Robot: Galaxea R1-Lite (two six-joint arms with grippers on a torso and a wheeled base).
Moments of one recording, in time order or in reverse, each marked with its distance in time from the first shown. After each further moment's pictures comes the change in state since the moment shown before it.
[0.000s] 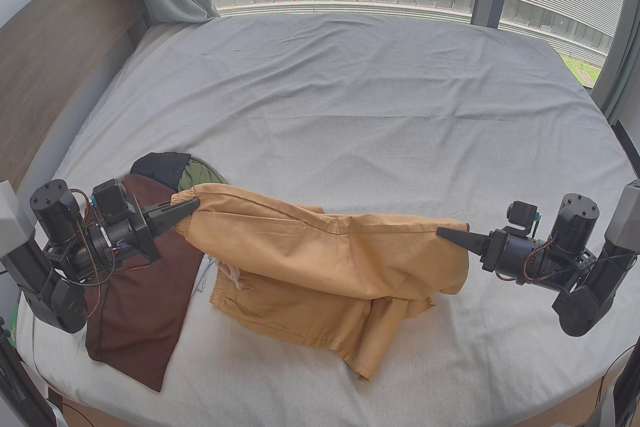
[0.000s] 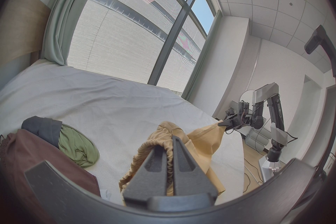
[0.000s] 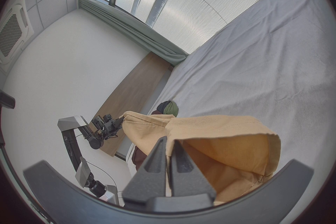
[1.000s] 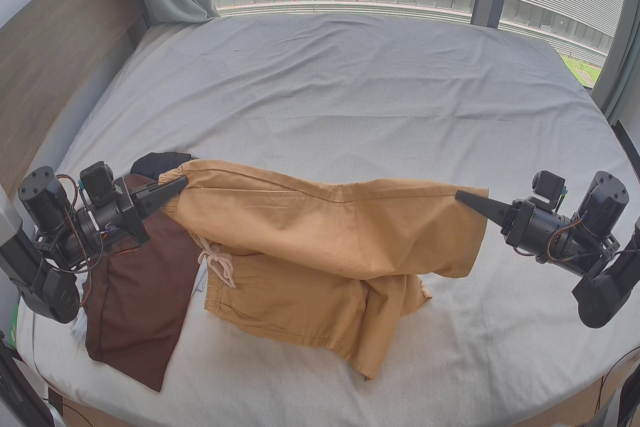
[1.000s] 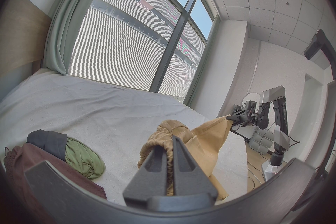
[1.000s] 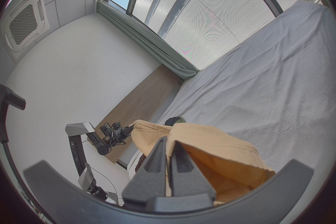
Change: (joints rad) left arm 0.030 -0.043 -0.046 0.000 0.000 -0.042; right arm -0.011 -0.156 -0.015 0.001 -0.001 0.009
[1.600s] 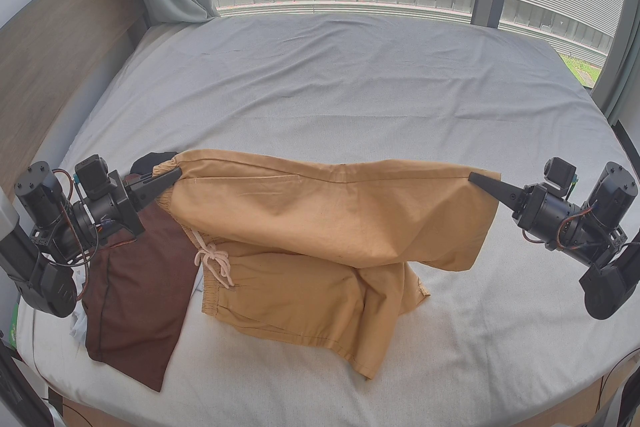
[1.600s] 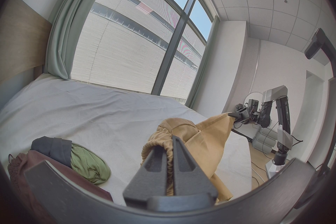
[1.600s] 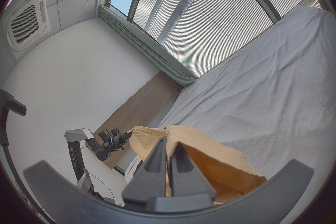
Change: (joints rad) left arm 0.024 -0.003 -0.029 0.000 -0.001 0.000; right arm -0.044 -0.029 -0.029 0.000 0.000 0.030
